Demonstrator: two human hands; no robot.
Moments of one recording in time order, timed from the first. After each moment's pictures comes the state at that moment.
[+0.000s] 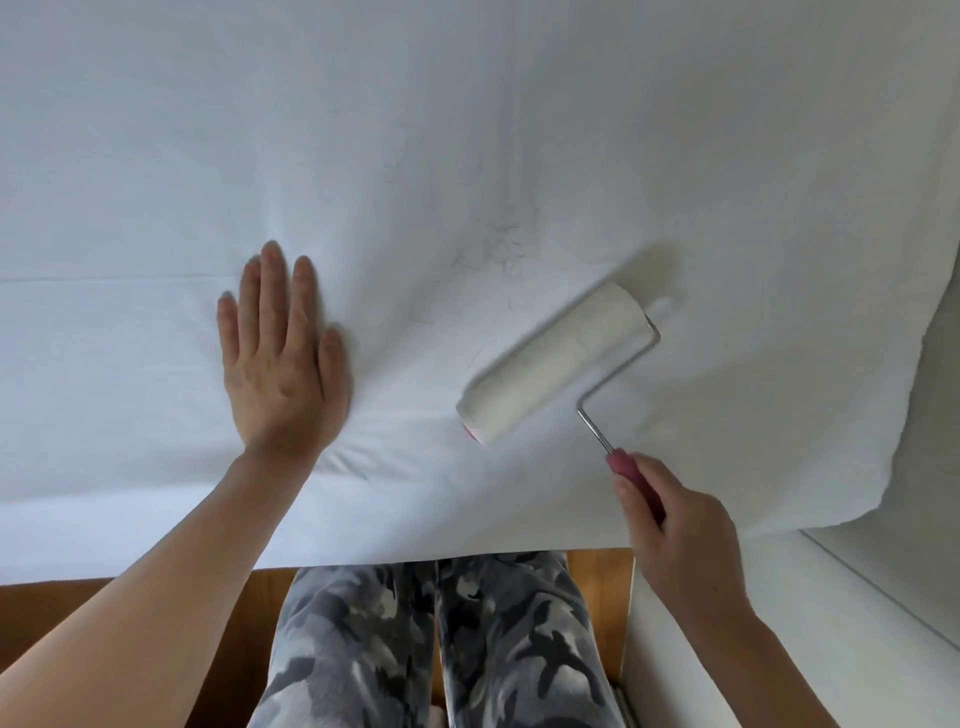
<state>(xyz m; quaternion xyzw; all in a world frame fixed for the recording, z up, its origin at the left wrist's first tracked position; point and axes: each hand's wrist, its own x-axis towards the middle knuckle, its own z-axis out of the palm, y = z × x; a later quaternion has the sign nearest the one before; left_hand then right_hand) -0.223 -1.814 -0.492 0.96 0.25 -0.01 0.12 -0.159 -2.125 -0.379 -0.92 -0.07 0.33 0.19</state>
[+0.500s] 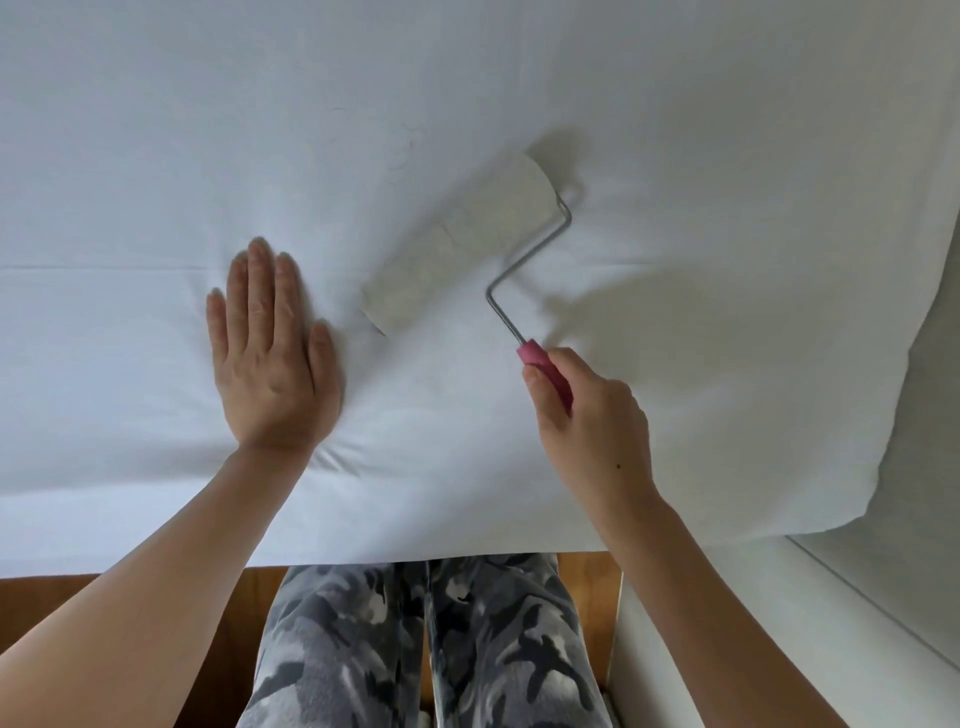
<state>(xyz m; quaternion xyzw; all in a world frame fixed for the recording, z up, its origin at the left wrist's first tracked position) -0.225 -1.813 -0.496 0.95 0.28 0.02 0.12 -0.115 -2.040 -0.413 -0.93 -0.11 0.29 0.19</state>
